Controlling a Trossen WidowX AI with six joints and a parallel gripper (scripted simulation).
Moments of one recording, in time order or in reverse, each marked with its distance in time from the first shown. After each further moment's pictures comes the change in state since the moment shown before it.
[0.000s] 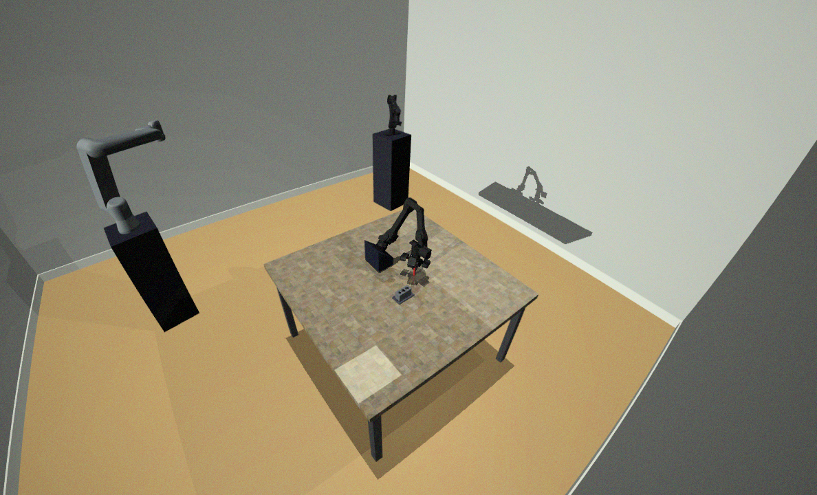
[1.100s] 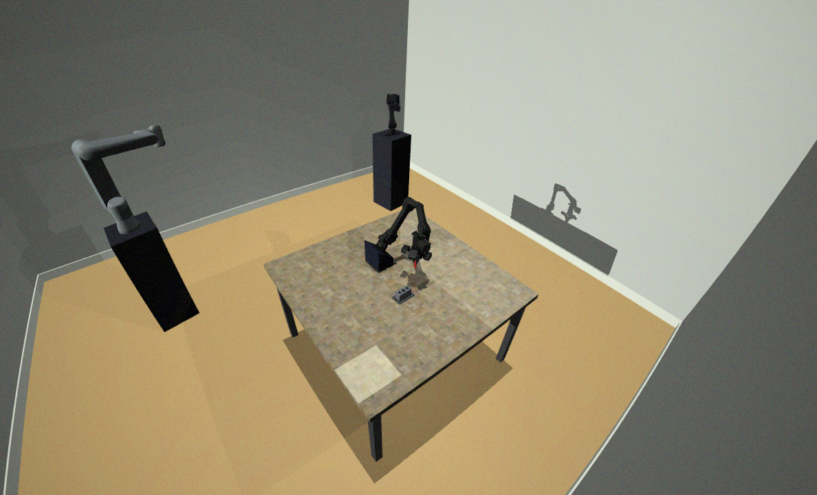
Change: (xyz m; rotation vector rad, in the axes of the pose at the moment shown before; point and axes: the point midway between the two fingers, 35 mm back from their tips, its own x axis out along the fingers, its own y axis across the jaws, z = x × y) arm -0.070 0.006 0.008 0.005 -0.004 -0.003
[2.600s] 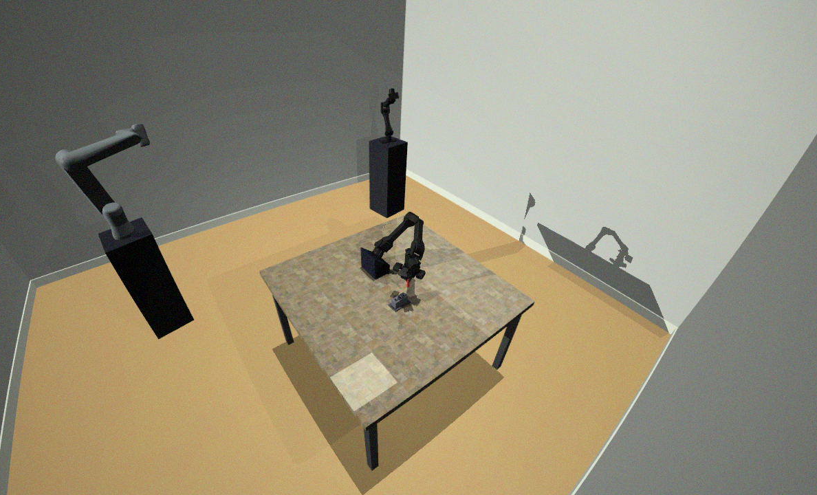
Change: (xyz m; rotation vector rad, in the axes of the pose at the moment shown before) arm -0.010 0.024 0.115 0.003 -0.017 0.011
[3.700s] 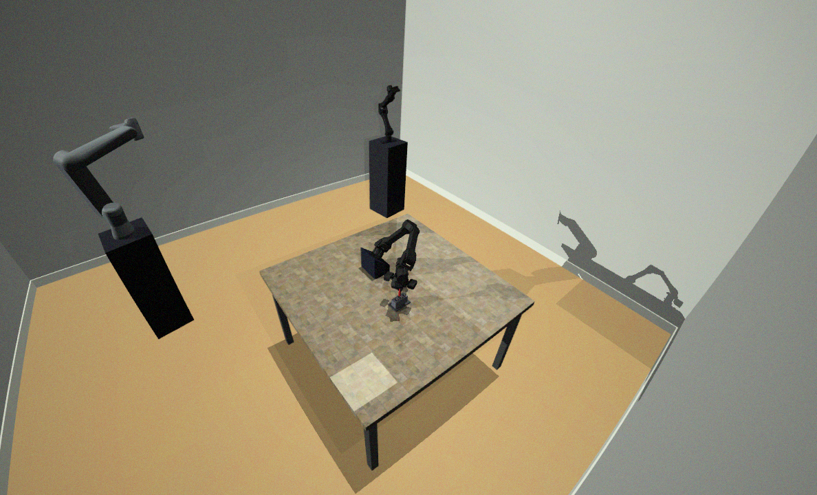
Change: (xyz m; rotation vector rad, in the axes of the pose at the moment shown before) arm 0.007 -0.015 0.091 -0.008 0.010 -0.004
